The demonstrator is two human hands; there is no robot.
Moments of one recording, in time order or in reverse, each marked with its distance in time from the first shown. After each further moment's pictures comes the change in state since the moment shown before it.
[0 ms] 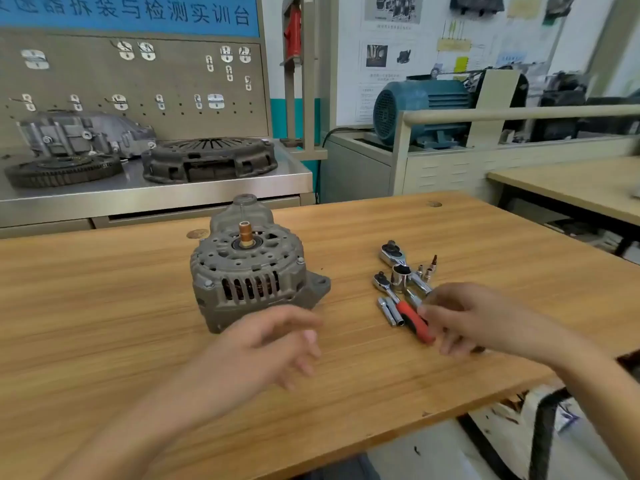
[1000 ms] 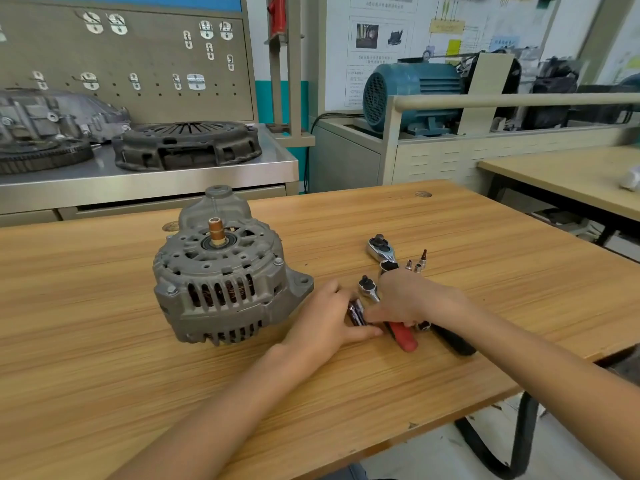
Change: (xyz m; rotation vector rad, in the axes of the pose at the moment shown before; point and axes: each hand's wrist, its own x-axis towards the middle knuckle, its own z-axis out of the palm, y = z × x) left_hand 0.148 -0.033 0.082 0.533 0.148 0.255; right_hand 0.087 -0.012 0.023 -0.638 -0.043 0.104
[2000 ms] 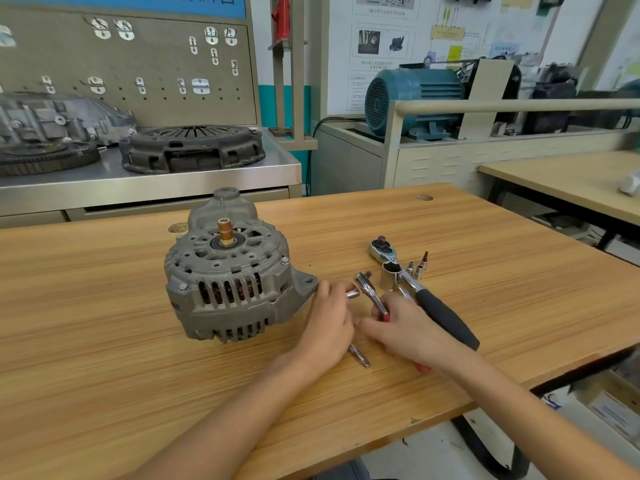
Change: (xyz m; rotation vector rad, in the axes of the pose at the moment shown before) left_hand -0.012 0.005 0.007 -0.165 0.132 -0.085; right_hand -0.029 0.000 0.043 0.615 0.229 -0.110
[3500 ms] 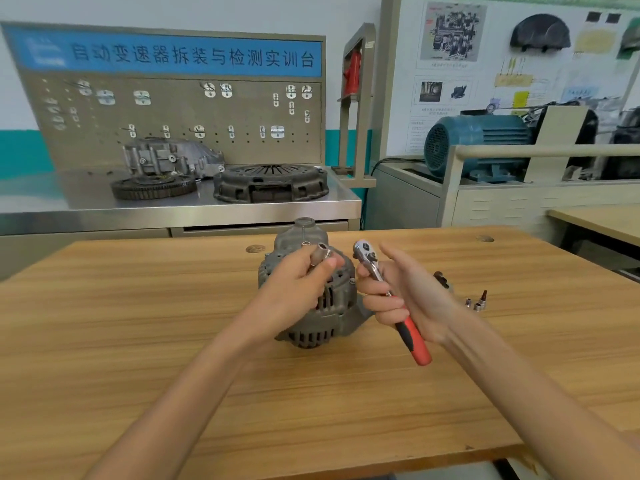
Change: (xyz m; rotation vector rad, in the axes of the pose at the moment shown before) left_hand -0.047 0.042 -0.160 -0.363 0.143 -0.132; right_hand 0.011 -0.097 -0.004 1.124 -0.698 -0.112
